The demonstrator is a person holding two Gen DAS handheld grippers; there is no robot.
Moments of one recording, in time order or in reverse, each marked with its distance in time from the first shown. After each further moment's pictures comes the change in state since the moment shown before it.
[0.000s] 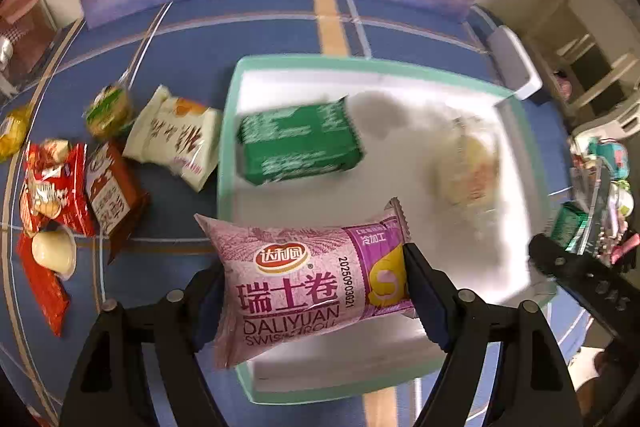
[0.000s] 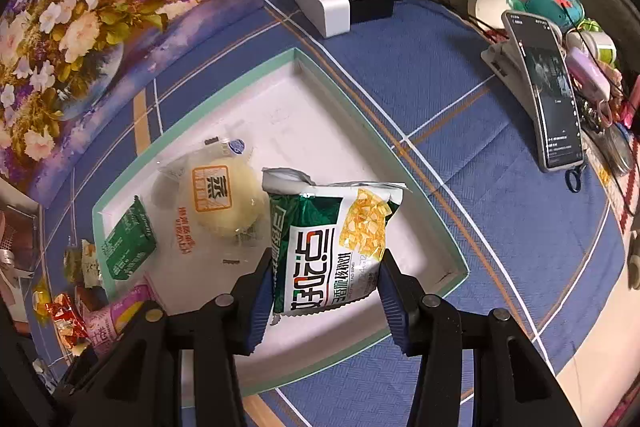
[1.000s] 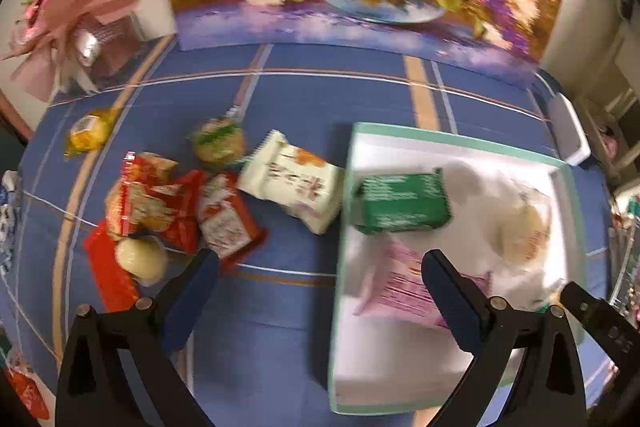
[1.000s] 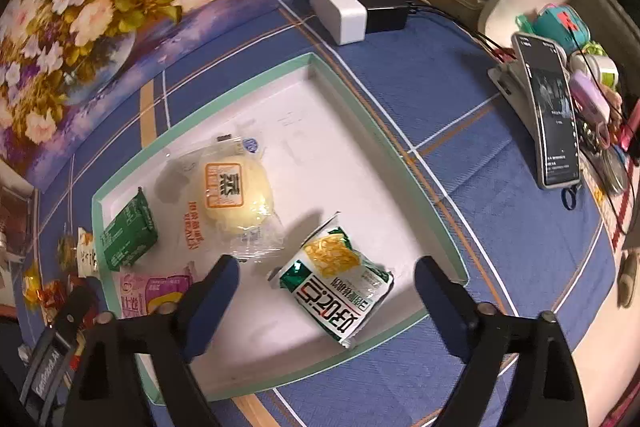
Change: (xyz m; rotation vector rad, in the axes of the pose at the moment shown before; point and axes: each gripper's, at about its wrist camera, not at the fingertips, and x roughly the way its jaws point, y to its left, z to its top) left arm -0.034 0.048 0.008 -0.132 -0.164 0.239; right arm -0.004 0.014 -0.001 -0.067 -0.016 -0.033
